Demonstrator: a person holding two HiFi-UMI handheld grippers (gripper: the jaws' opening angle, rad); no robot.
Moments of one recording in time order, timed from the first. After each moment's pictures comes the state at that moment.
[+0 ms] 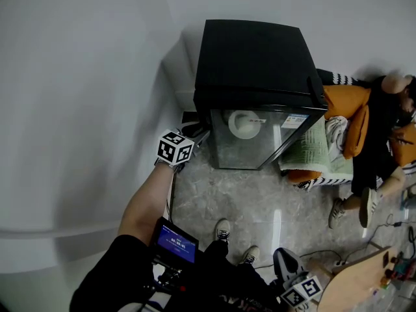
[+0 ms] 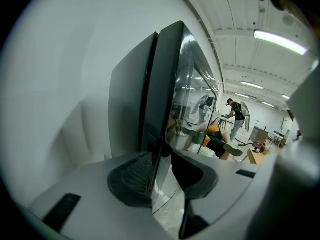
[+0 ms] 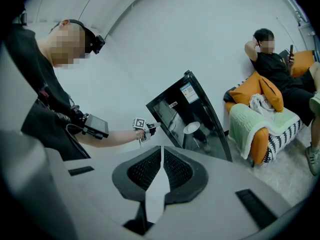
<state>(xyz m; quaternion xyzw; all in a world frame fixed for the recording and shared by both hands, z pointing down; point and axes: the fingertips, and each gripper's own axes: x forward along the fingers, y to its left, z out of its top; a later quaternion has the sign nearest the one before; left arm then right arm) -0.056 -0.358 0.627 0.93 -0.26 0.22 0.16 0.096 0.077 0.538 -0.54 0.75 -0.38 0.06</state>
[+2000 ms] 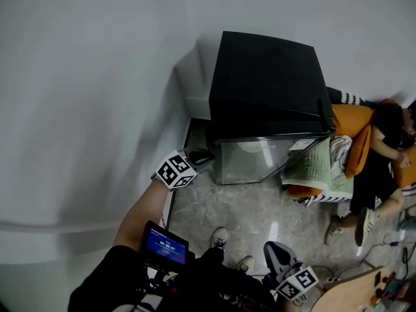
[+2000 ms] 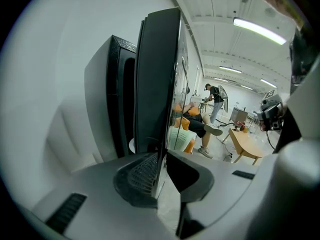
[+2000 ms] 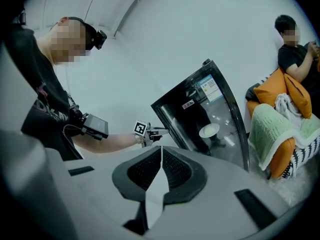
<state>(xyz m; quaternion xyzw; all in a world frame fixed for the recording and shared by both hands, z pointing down) -0.062 -0.292 0.629 0.94 -0.15 0.29 0.11 0.077 0.001 0.536 -0.46 0.81 -0.36 0.04</state>
